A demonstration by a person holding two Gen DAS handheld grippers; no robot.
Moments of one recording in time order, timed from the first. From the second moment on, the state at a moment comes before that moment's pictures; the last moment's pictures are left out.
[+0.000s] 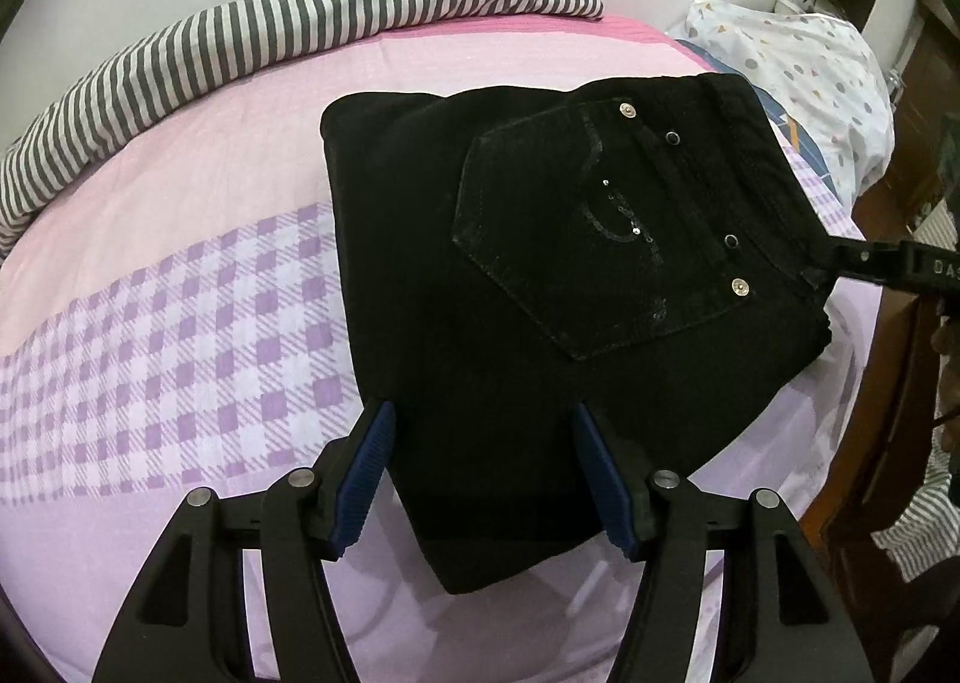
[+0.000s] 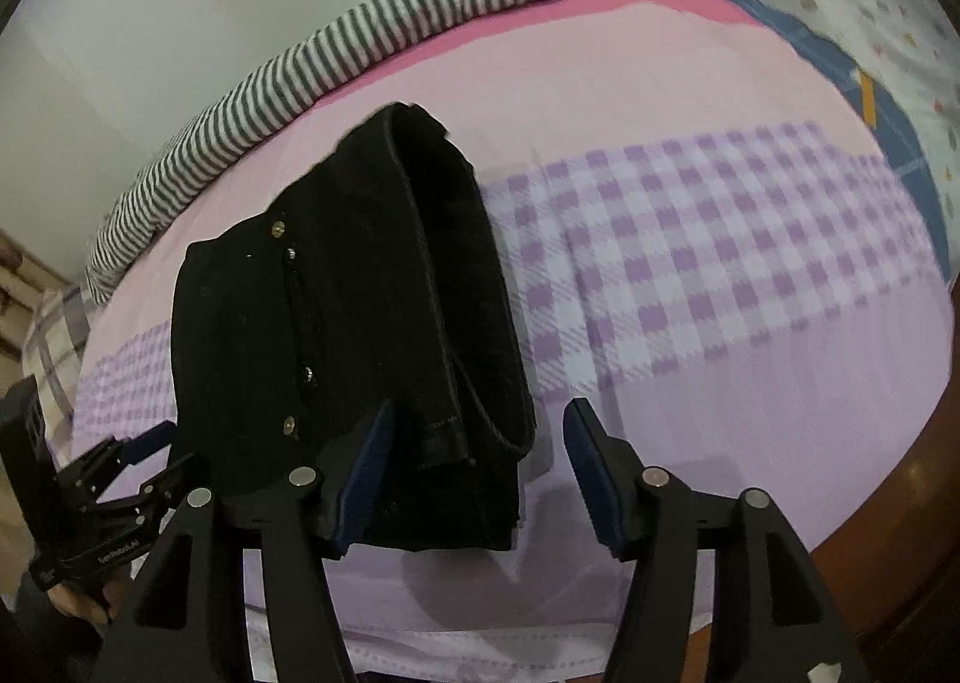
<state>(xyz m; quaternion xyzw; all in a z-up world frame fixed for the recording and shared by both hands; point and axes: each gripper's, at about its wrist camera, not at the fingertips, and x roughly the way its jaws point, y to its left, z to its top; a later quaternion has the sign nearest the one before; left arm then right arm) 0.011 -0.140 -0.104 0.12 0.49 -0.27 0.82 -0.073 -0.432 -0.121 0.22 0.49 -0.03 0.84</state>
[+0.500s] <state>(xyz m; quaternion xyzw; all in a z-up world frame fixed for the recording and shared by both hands) 0.047 -0.077 -0.090 -0.05 0.54 -0.29 0.79 -0.082 -0.478 -0.153 0.40 0.48 0.07 0.78</state>
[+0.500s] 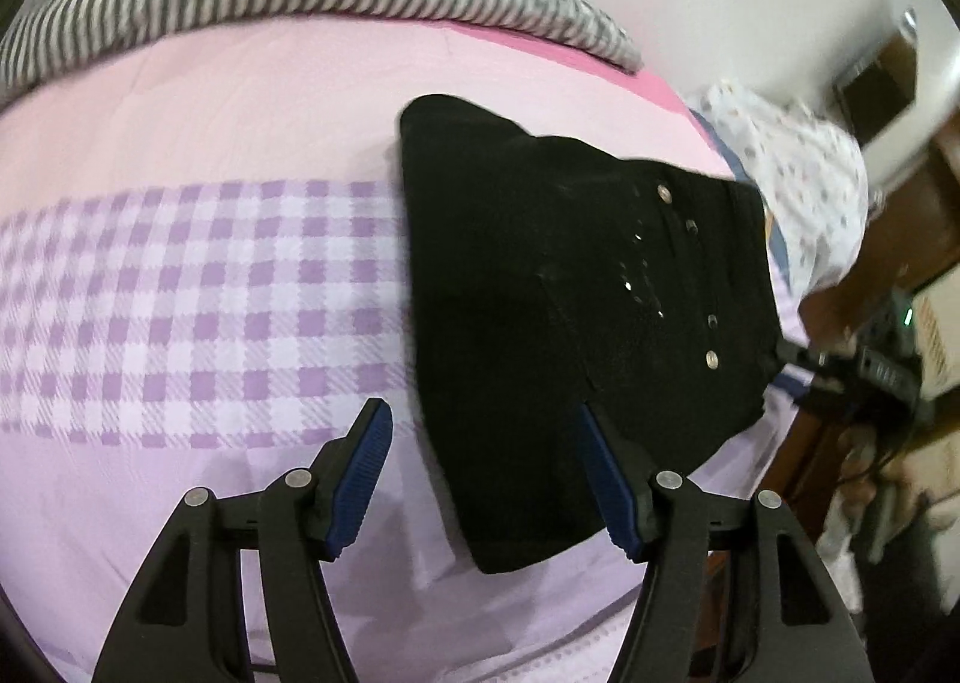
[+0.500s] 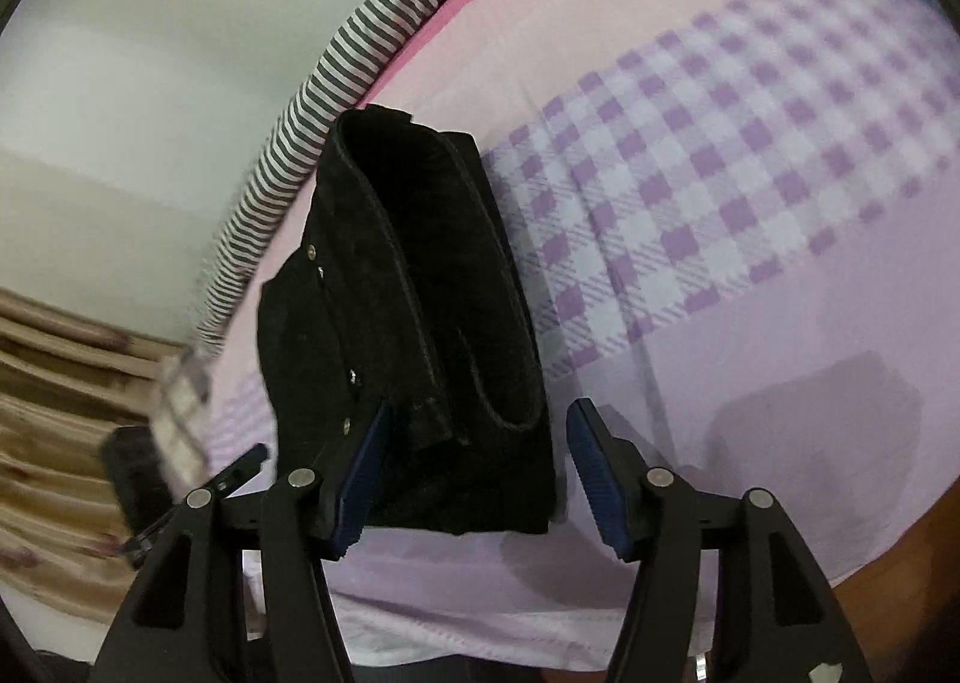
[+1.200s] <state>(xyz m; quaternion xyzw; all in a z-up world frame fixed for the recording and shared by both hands) 0.079 -0.092 -0.112 -0.11 0.58 -0.29 0.75 -0.071 -0.482 -0.169 0.42 0.48 0.14 0.76</state>
